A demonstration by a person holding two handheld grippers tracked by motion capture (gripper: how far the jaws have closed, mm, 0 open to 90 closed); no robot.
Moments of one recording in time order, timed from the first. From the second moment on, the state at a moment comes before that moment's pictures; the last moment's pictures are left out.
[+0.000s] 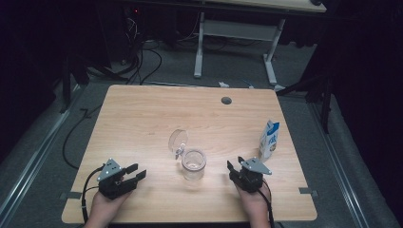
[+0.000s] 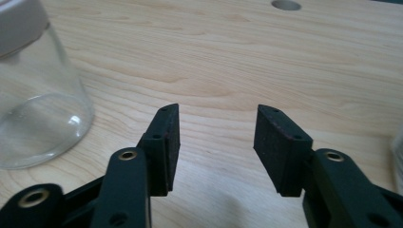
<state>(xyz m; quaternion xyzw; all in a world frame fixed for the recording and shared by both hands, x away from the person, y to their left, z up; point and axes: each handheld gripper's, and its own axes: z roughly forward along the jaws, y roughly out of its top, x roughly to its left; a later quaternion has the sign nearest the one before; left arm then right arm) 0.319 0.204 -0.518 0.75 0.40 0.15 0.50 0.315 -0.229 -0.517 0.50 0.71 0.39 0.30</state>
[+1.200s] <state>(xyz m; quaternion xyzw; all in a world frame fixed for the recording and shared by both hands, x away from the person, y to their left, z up) 0.309 0.197 -0.526 0.76 0.39 0.14 0.50 0.340 -0.312 -0.484 0.58 0.64 0.34 0.38</state>
